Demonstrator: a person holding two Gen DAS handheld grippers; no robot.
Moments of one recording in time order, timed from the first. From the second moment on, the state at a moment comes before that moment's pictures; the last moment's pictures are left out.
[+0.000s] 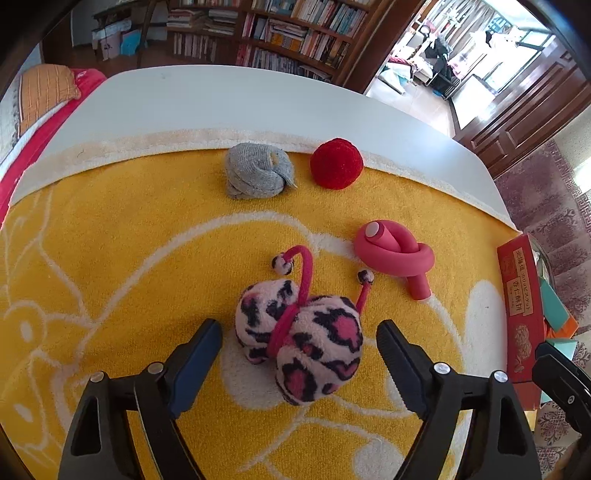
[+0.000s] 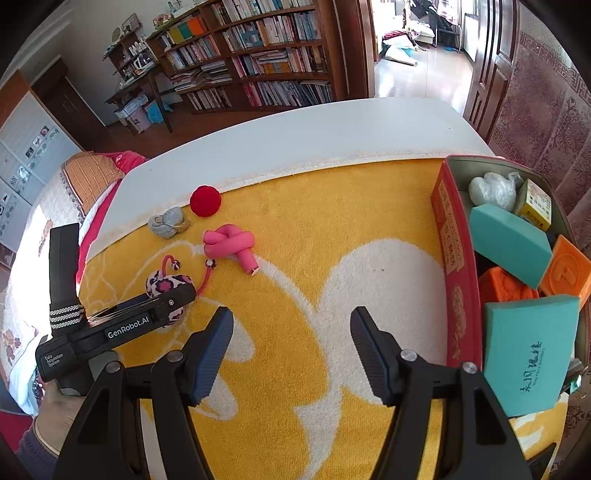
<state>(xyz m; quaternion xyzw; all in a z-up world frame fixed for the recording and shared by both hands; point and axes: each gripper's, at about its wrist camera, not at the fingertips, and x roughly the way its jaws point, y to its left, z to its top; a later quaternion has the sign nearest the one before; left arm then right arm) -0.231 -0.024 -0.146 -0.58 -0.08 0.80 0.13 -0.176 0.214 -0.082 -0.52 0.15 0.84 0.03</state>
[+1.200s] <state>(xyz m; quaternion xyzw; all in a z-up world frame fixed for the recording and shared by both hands) -0.188 -0.057 -0.091 -0.56 -0.15 0.80 0.13 -0.261 0.171 -0.101 -0.55 0.04 0.83 -0.06</state>
